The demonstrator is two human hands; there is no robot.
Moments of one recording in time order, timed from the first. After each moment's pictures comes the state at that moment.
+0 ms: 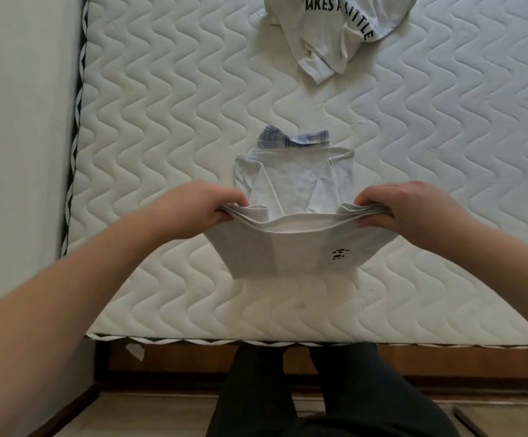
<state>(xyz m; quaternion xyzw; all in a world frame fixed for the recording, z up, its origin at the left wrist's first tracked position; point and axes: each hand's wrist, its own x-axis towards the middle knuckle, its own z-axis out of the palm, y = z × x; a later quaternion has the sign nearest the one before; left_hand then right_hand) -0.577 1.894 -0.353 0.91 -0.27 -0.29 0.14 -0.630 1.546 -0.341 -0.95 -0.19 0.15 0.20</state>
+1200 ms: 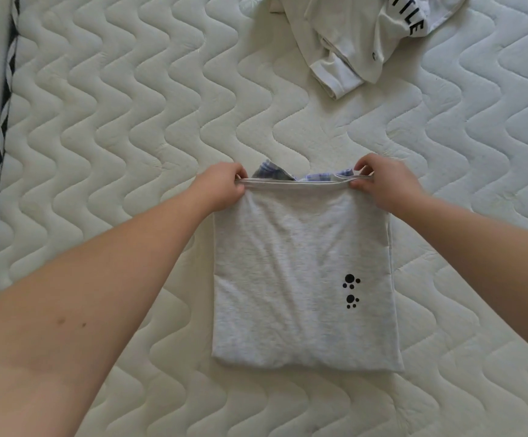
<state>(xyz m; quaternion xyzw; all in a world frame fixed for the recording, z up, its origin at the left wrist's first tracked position) -0.370 1.843 -0.608 0.94 -0.06 -0.29 0.15 -0.405 1.525 -0.623 -0.94 0.09 0.20 0.25</state>
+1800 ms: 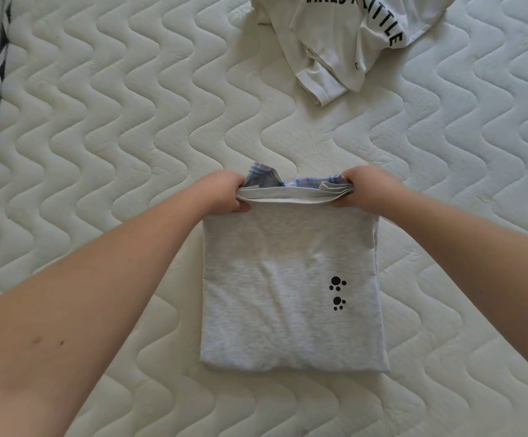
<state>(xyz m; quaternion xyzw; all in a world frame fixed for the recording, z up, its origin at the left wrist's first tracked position) -0.371 1.824 -0.602 0.93 -0.17 -0.33 0.08 -0.402 1.535 -0.594 -0.94 0.01 0.30 0.16</state>
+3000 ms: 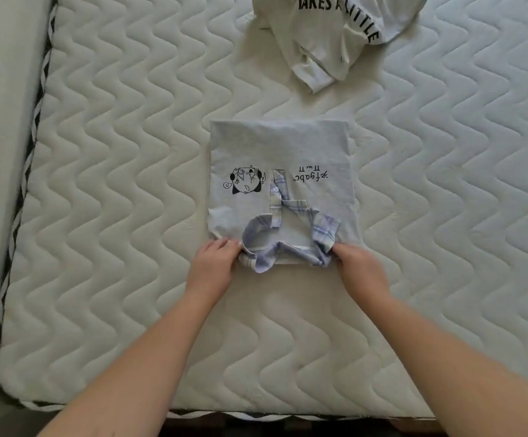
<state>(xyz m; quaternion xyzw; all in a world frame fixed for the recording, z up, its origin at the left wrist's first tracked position) -0.609 1.864 -0.610 0.97 -0.14 -0.13 0.14 -0.641 1.566 -0.597 -0.96 0.03 0.16 0.22</state>
